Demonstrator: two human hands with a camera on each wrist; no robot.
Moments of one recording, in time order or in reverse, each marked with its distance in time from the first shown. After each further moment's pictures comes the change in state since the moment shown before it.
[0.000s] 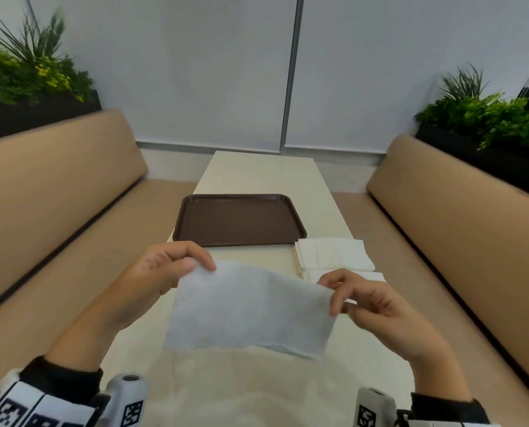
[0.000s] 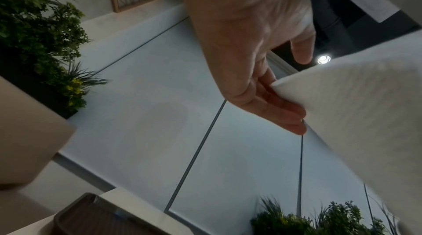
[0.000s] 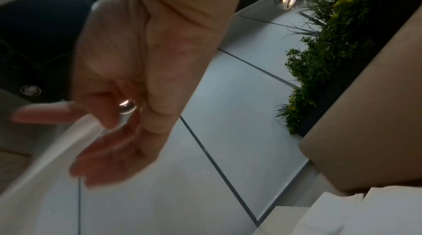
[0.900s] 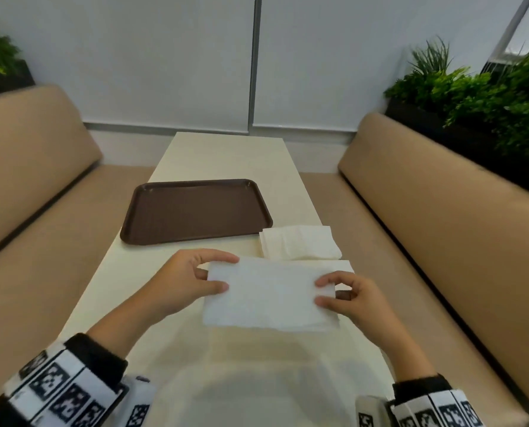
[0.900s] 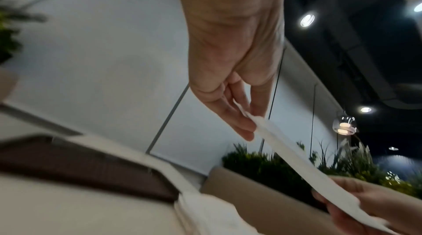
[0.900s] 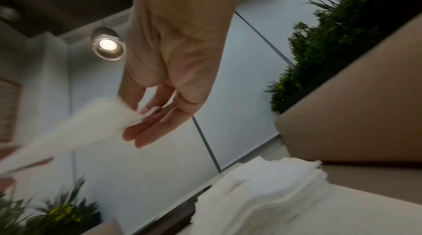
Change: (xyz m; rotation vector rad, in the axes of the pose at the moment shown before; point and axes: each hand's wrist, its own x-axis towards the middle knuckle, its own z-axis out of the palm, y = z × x) left_hand 0.088 -0.046 0.076 0.137 -0.059 -0.319; right_hand -0.005 0.069 -0.060 -0.058 0.444 0.428
